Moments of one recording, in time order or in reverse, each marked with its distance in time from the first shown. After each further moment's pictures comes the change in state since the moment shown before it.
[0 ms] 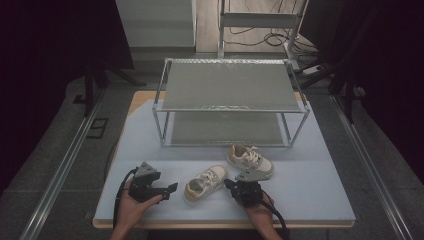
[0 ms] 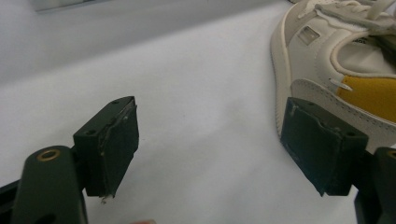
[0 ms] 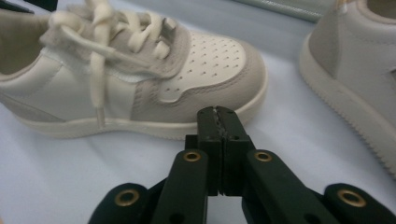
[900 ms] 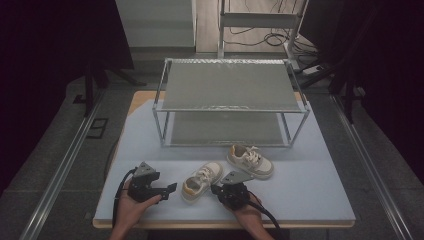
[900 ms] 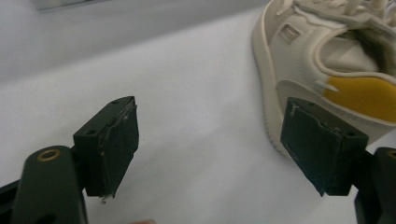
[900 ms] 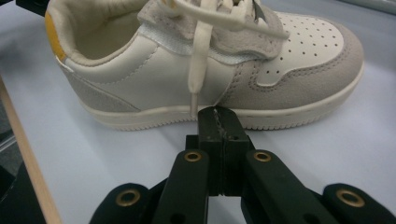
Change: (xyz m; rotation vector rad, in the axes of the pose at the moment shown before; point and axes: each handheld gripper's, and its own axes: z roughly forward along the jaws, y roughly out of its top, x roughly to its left) left arm 0.003 -0.001 -0.002 -0.004 -0.002 -0.009; right arm 0.028 0.008 0.021 0.046 0.136 -0.040
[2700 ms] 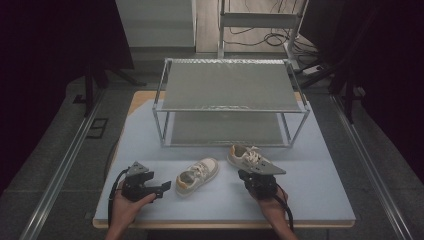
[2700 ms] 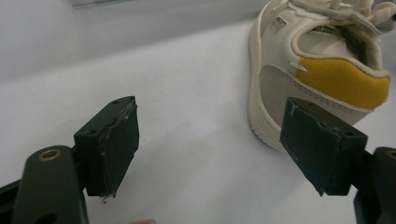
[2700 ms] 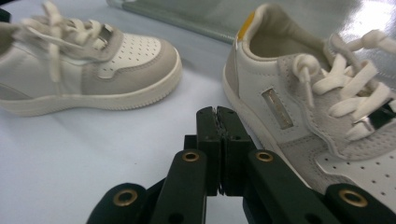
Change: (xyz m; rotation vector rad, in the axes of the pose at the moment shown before) left arm 0.013 -0.004 -0.009 -0.019 0.023 -0.045; right arm -0.056 -0.003 -0.052 -0.083 -0.215 0.057
